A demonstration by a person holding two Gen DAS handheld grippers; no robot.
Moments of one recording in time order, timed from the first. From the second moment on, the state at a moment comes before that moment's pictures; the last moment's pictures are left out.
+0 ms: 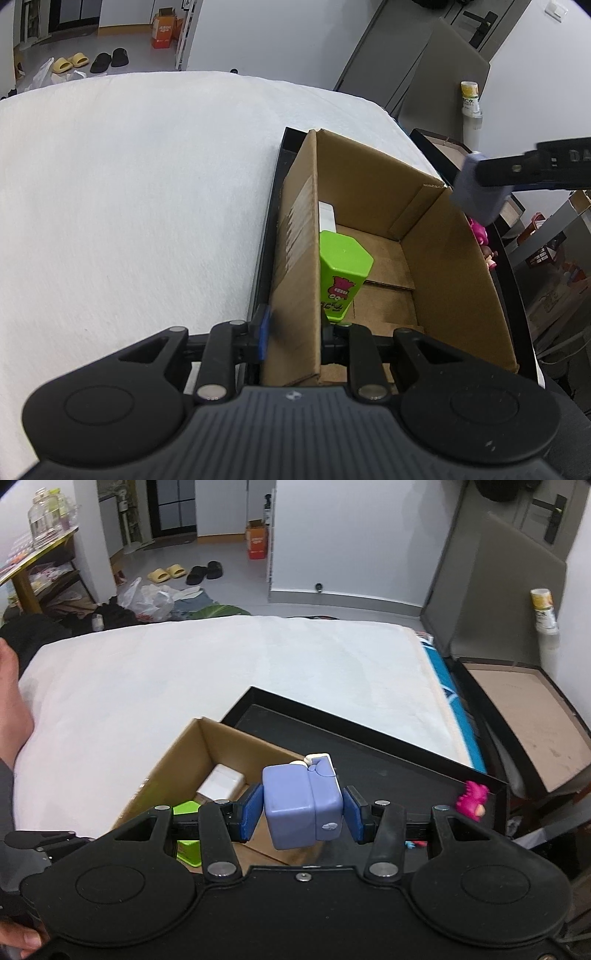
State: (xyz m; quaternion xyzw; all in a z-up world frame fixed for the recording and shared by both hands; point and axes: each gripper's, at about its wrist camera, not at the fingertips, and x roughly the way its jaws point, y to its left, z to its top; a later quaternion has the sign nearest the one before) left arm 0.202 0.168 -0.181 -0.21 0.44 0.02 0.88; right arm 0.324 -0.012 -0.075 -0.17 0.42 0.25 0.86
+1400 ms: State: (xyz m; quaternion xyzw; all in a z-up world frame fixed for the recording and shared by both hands) left arm 0.203 0.169 -0.181 -0.22 0.44 0.02 0.87; right arm 0.332 0.007 -0.115 -0.10 0.46 0.26 0.84
